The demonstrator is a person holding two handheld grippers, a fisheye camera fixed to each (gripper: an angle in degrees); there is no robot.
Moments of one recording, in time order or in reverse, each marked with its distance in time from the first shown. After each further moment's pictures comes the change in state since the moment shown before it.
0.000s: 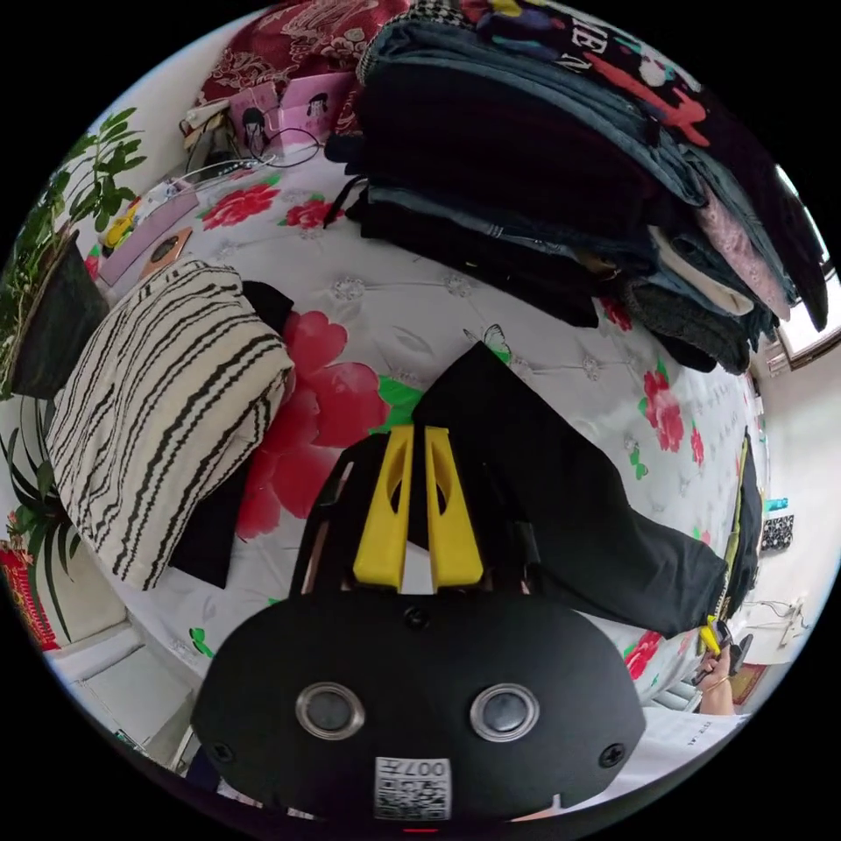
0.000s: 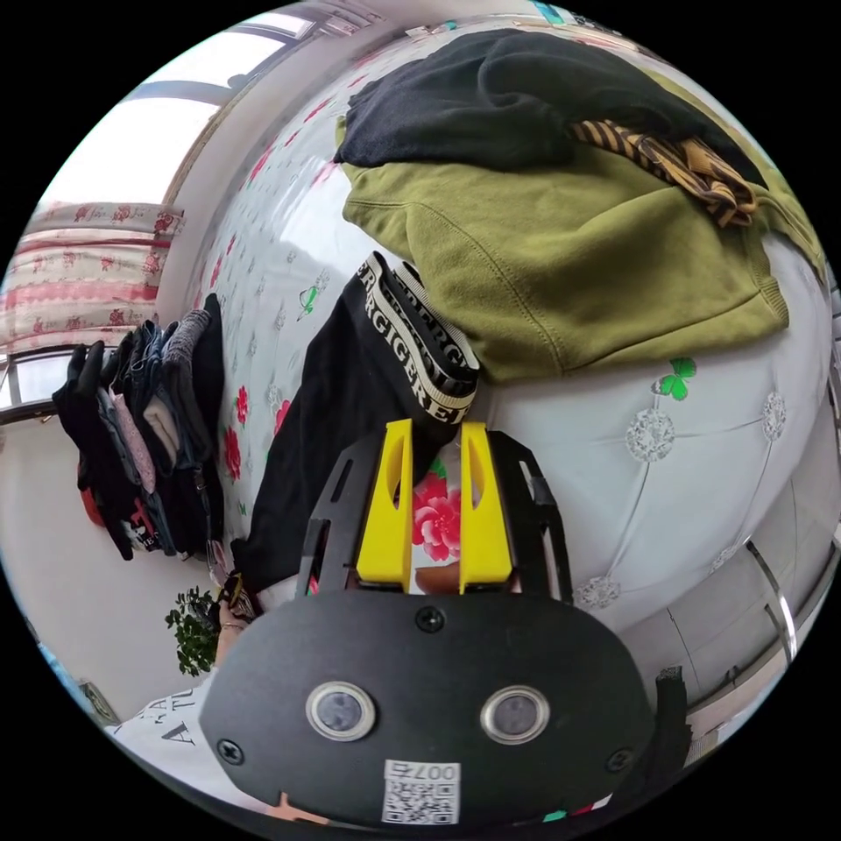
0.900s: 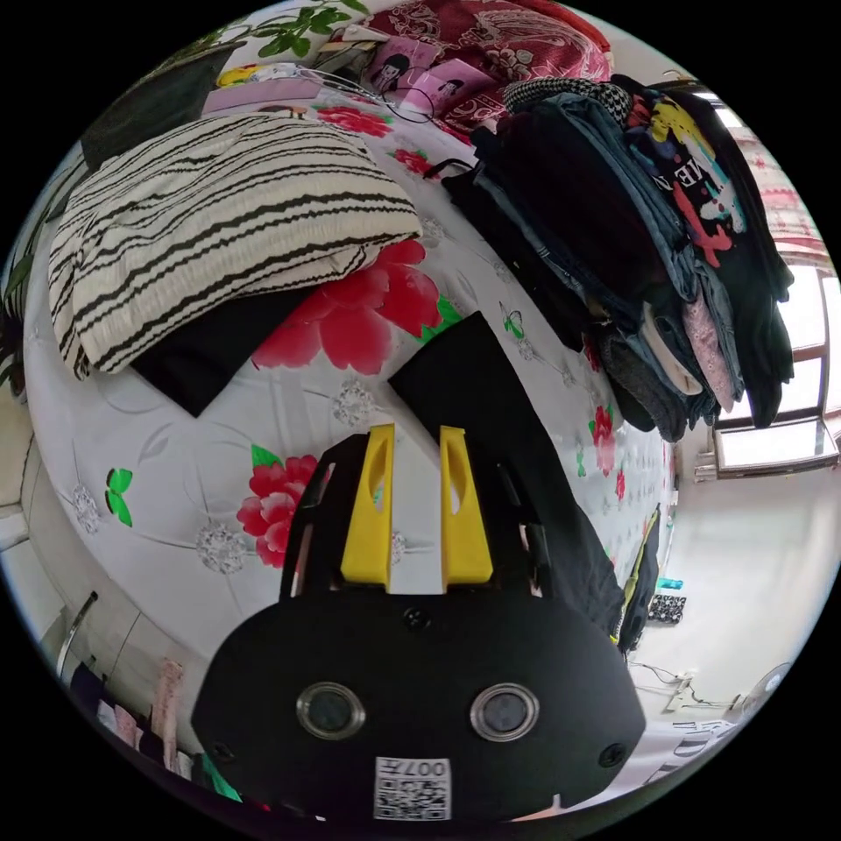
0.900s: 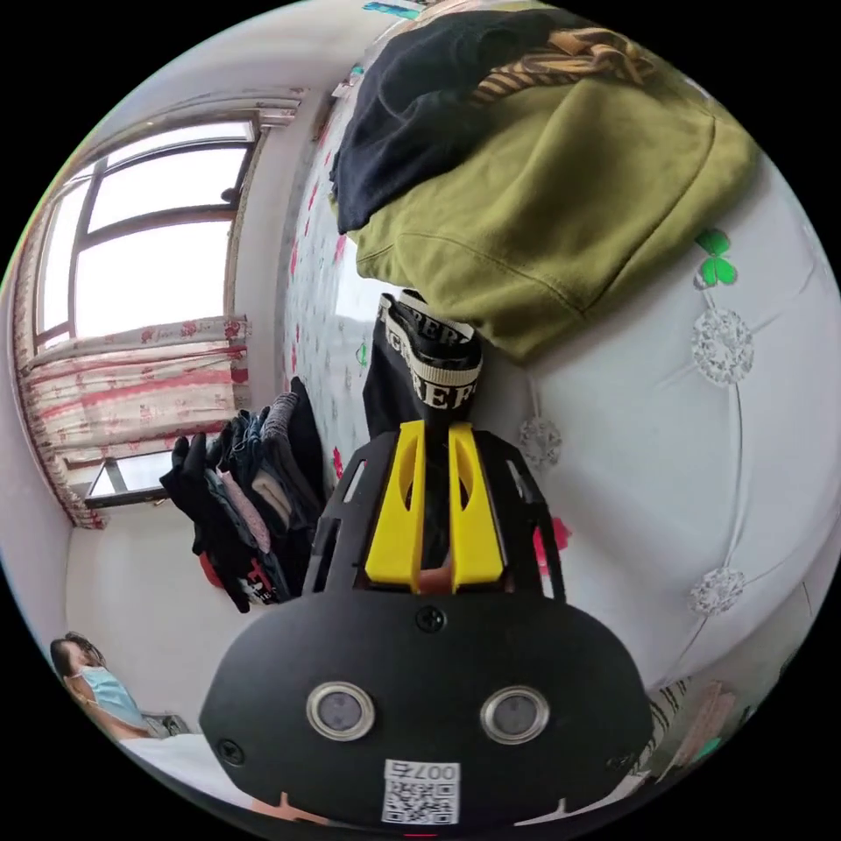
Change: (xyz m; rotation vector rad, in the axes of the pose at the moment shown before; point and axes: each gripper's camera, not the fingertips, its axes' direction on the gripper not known) left arm -0.087 0.063 -0.005 -0.030 0.269 -0.366; right arm 0.042 0.020 0.010 0.164 -0.415 0.102
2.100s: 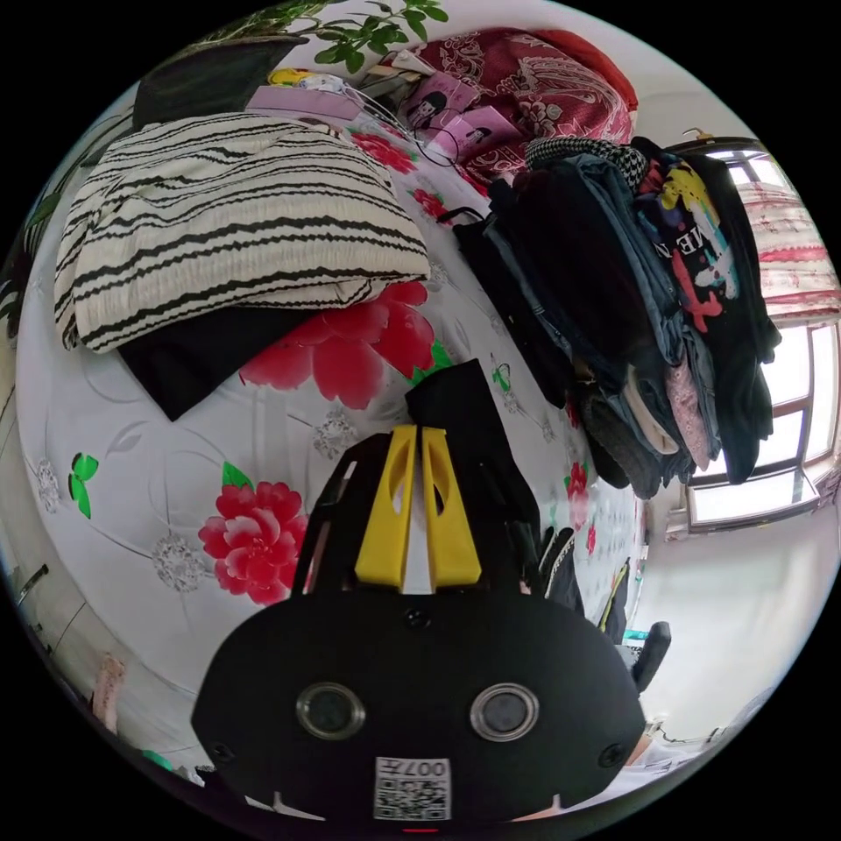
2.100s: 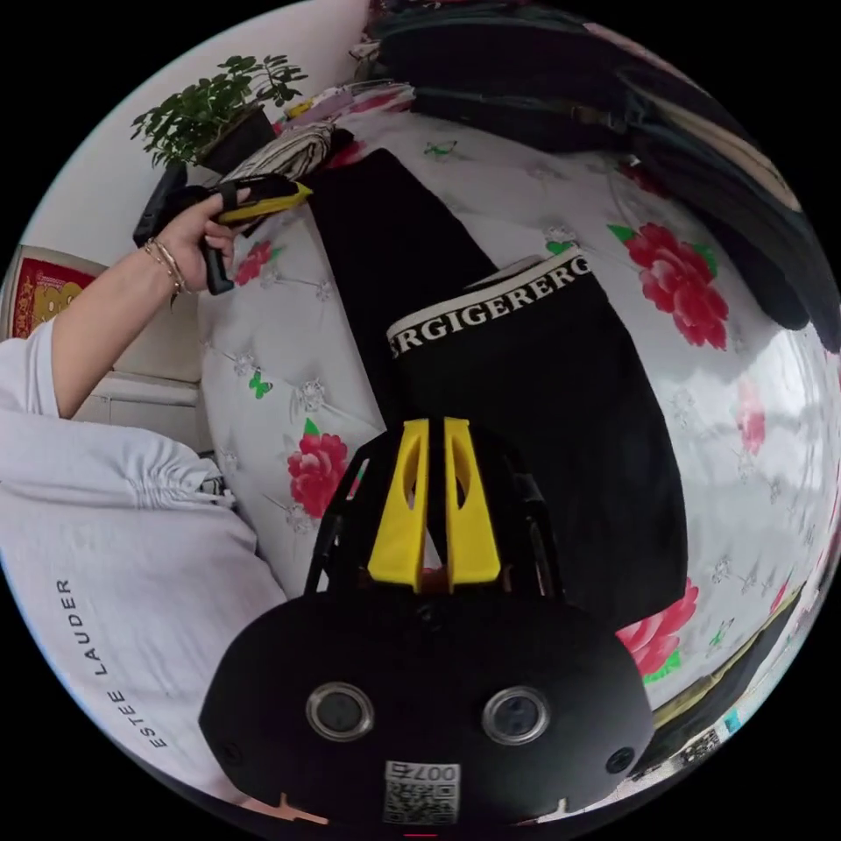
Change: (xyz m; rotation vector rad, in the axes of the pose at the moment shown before) left arm -0.036 -0.010 0.005 0.164 0.088 -0.101; right arm -0.222 0.342 0.320 -1.078 0.393 -1.580
